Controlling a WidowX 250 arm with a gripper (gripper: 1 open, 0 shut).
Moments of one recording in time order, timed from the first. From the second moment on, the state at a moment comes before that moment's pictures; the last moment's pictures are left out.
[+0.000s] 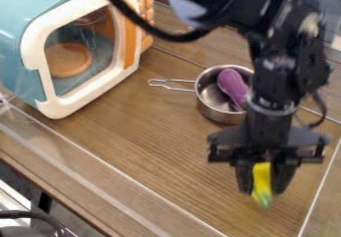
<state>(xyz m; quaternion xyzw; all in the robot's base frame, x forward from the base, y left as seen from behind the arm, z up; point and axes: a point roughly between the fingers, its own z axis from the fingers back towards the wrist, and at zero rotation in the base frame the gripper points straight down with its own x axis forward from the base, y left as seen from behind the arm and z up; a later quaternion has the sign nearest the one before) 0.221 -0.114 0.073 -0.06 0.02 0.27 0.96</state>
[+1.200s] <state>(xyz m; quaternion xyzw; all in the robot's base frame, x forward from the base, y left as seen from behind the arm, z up) 0.282 -0.055 0.129 -0.07 -0.04 0.19 0.98</state>
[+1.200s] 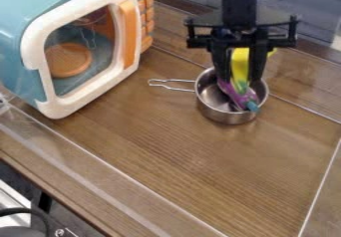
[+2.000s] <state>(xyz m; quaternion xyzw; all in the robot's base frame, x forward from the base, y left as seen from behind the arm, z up) 0.299 -0.054 0.092 -0.06 -0.03 0.18 0.98</state>
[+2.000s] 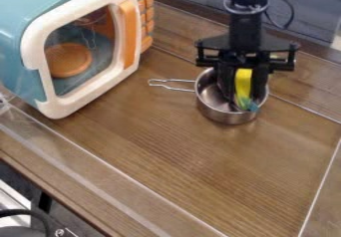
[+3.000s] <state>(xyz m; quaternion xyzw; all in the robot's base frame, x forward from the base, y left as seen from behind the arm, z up) 0.323 -0.055 0.084 -0.06 -0.04 0.17 0.98</state>
